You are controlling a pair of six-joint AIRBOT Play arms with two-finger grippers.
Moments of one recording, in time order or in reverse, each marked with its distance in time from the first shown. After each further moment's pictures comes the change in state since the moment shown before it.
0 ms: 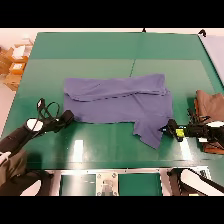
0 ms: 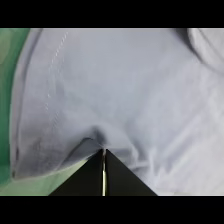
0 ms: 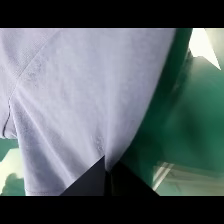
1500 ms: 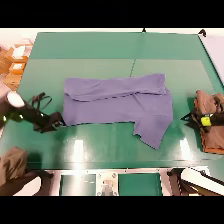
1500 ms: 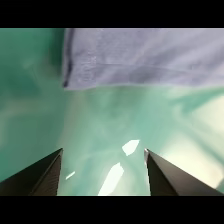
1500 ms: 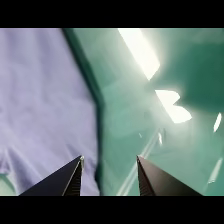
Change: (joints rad) left arm 0.235 -0.087 0.265 0.305 -0.724 0.104; right arm -0.191 -0.050 0.308 -0.213 0.152 0.140
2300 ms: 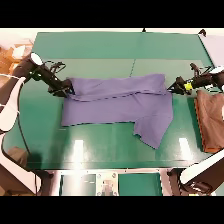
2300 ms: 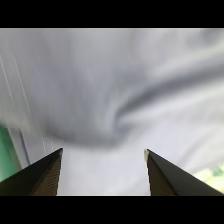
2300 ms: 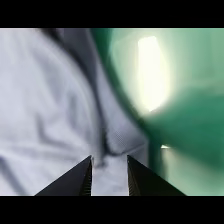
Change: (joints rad) left arm -0.060 -0.765 1.017 0.038 -0.318 0.108; right arm 0.293 -0.732 0.961 0.084 0.139 -0.043
